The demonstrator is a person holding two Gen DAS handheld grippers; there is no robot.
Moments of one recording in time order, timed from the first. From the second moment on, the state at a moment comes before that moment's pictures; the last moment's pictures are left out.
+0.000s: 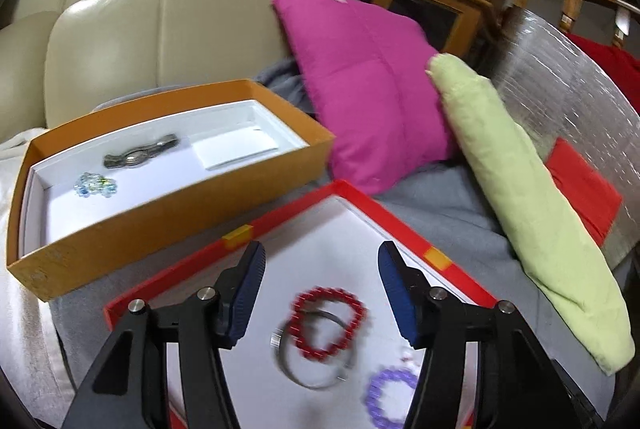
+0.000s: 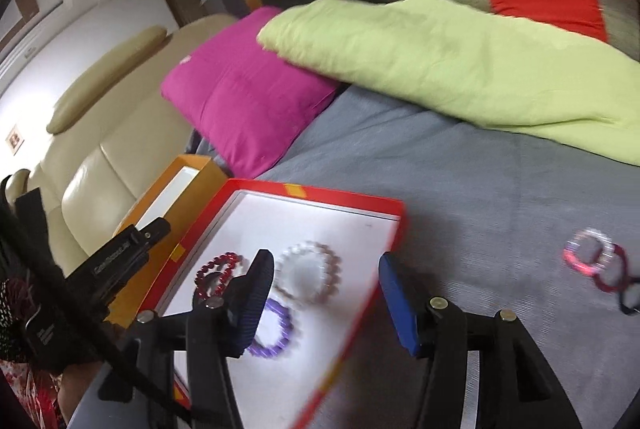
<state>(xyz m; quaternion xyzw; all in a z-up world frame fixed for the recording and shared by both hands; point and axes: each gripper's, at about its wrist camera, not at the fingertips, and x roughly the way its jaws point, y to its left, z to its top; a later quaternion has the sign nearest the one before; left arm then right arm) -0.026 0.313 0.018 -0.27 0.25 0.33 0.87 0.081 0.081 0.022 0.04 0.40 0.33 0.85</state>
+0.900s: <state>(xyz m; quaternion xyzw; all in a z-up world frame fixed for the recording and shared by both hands) 0.054 0.095 0.015 -0.08 0.33 0.14 0.93 0.147 -0.165 -0.025 0.12 0.44 0.14 0.88</state>
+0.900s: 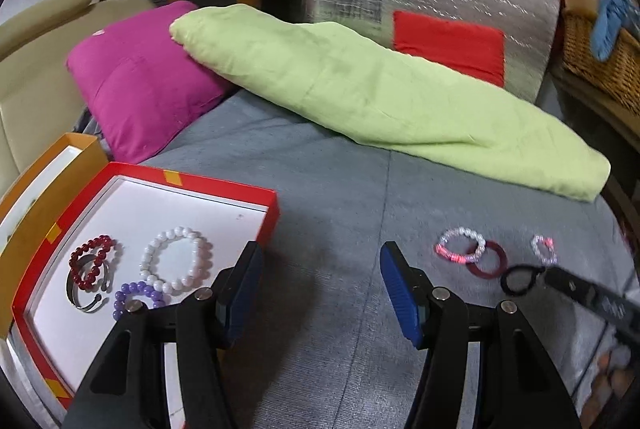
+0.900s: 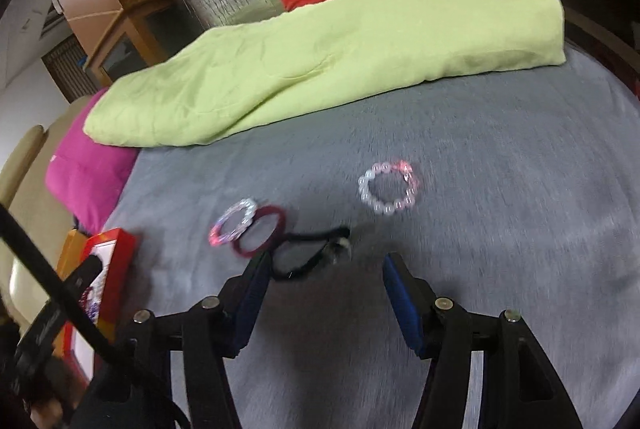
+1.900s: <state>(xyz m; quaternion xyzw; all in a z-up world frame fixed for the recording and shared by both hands) 0.076 0.081 -0.010 -0.10 0.37 0.11 0.91 0.079 -0.187 -0.006 0.16 0.39 0.19 0.88</state>
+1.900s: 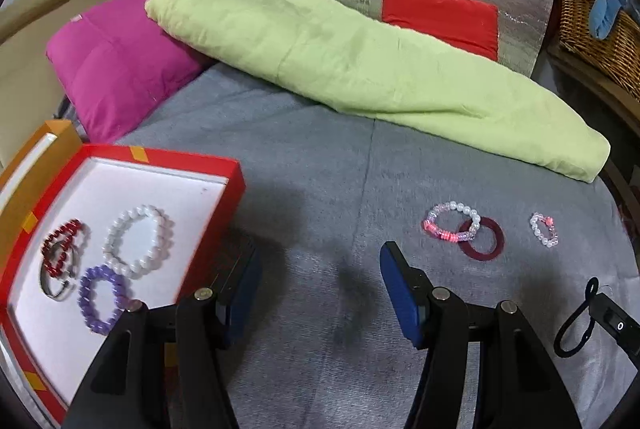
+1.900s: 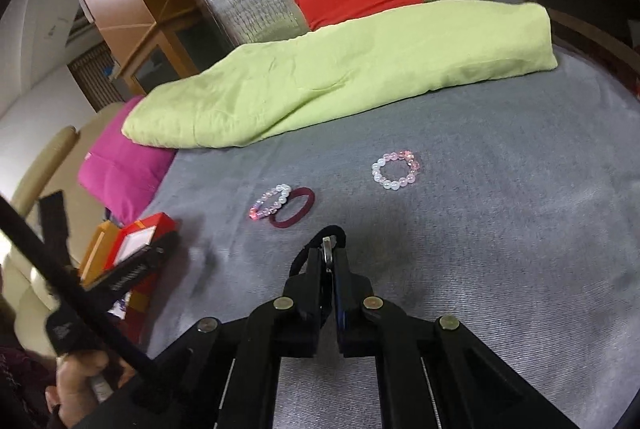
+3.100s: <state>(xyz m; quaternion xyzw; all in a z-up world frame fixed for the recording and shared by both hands) 0.084 0.014 0.013 -0.04 0.40 0.04 0.92 0.077 -0.208 0.011 0.21 0.36 0.22 0.88</state>
